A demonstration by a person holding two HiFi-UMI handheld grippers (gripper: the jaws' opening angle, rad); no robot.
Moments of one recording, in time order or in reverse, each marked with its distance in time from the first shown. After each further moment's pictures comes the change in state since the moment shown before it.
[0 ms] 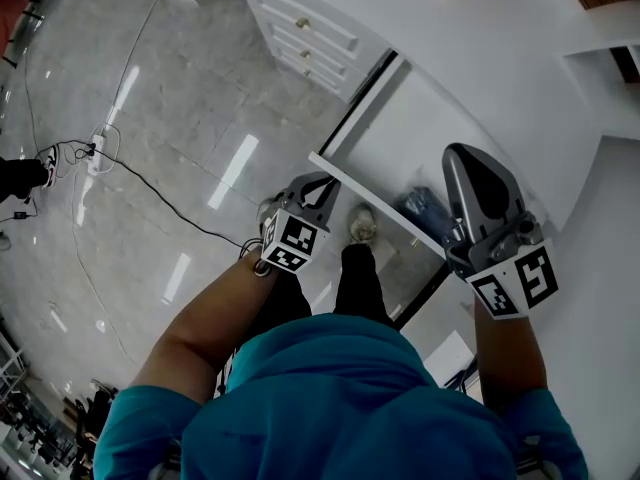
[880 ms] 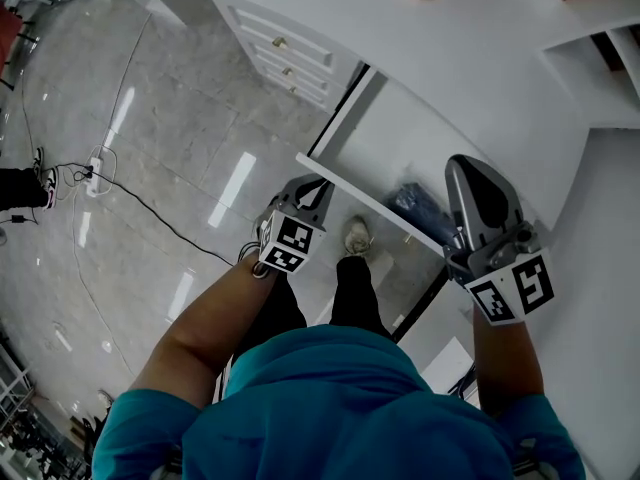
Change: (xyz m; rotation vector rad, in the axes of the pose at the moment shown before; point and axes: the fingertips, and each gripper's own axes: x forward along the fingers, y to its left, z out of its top) left arm 0.028 0.002 0.020 0.003 0.007 0.010; right arm -0.036 -0.035 0.001 -0.012 -0.025 -0.080
